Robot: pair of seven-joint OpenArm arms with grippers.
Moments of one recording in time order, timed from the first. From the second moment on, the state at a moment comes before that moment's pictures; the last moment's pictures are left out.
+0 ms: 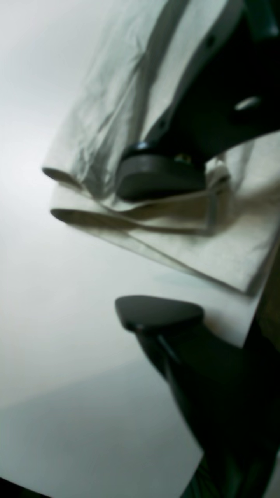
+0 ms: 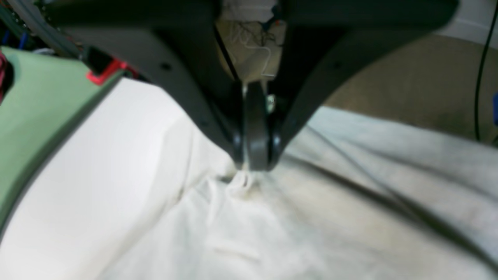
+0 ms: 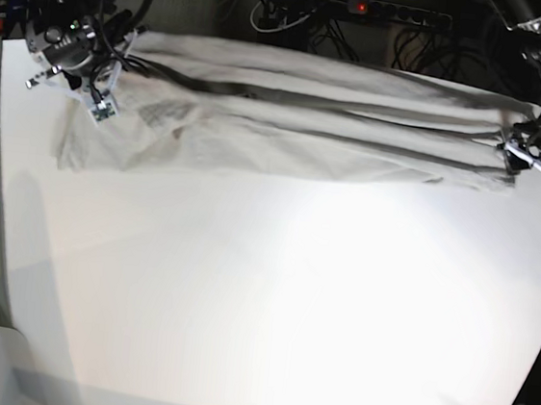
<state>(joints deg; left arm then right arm) 8.7 -10.1 -43.0 87.1 -10.6 -25.5 45.8 -20.6 2.0 18.1 112.9 -8.8 40.5 -69.1</state>
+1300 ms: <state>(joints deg) 10.3 -10.3 -39.5 83.9 -15.2 -25.5 43.9 -19.0 2.3 15.4 110.4 -8.8 40.5 -69.3</state>
